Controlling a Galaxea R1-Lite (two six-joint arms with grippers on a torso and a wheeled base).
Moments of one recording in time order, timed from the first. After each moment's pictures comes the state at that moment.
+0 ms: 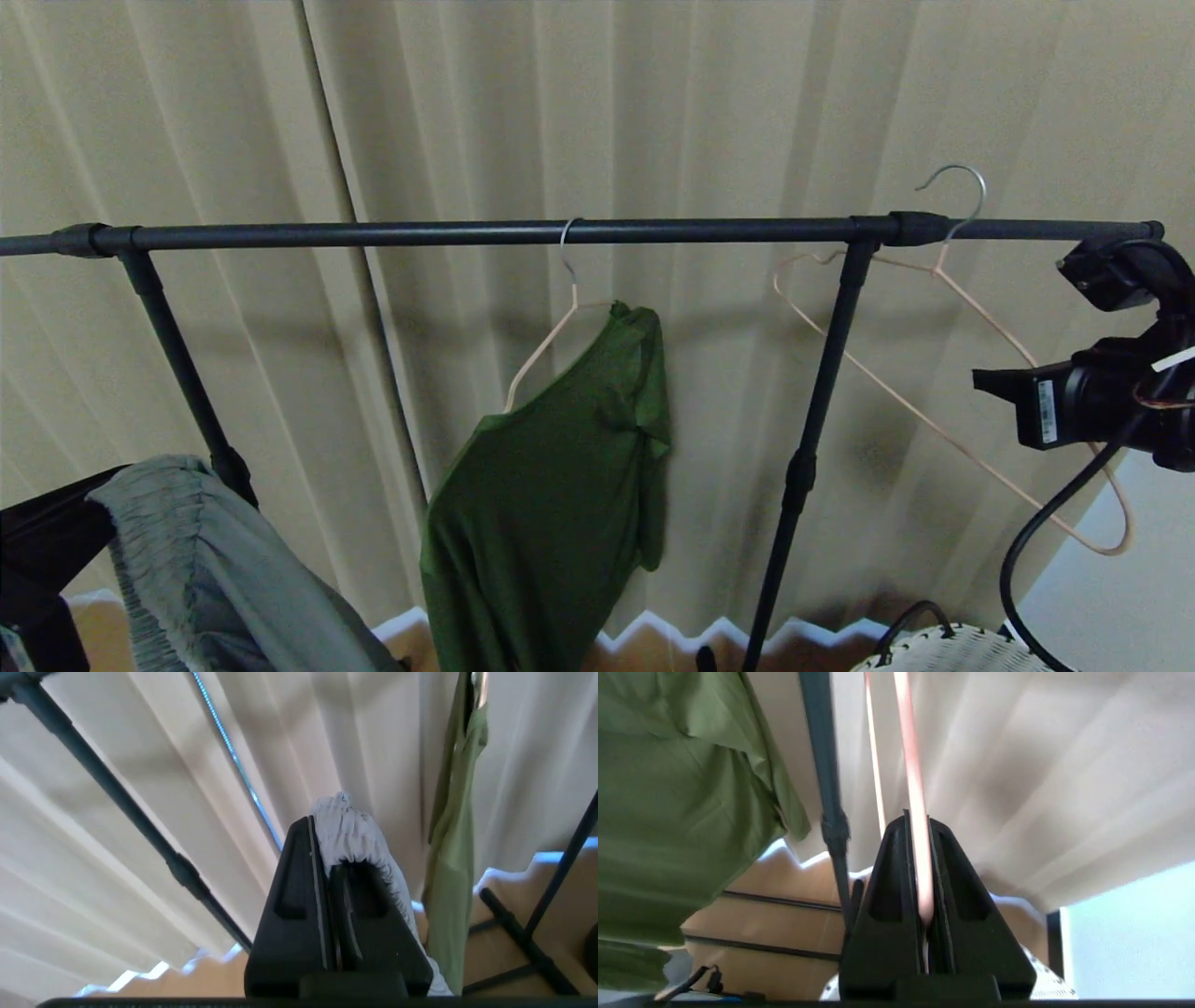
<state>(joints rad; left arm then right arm) -0.52 0.82 -0.46 -0.18 0.37 0.24 0.15 1.37 -0.83 -0.05 -0.08 -0.03</state>
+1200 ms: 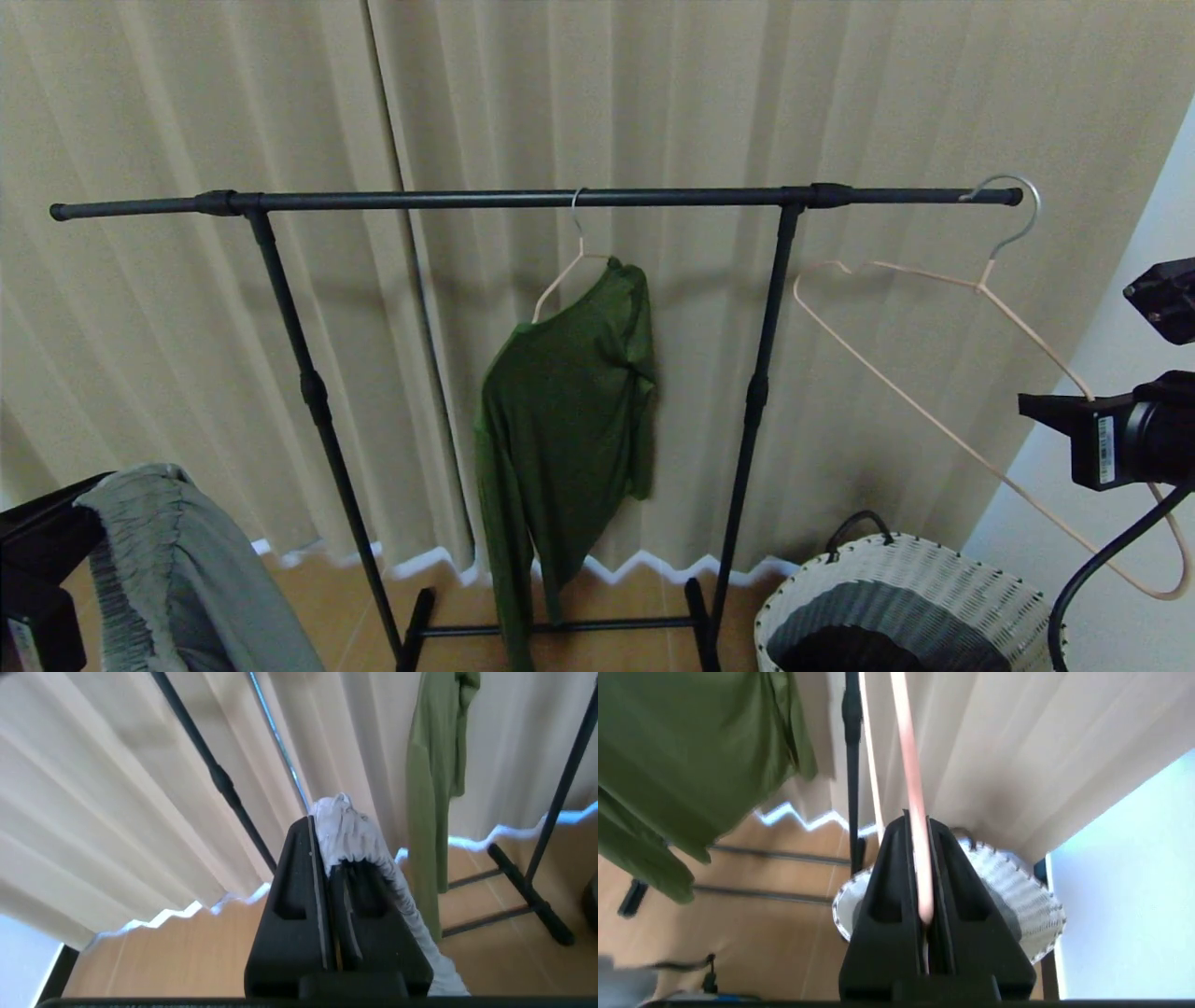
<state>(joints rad) -0.44 0.82 -0.43 -0.18 0.37 0.27 0.13 1.25 -0.73 -0.06 -0.08 -0.03</state>
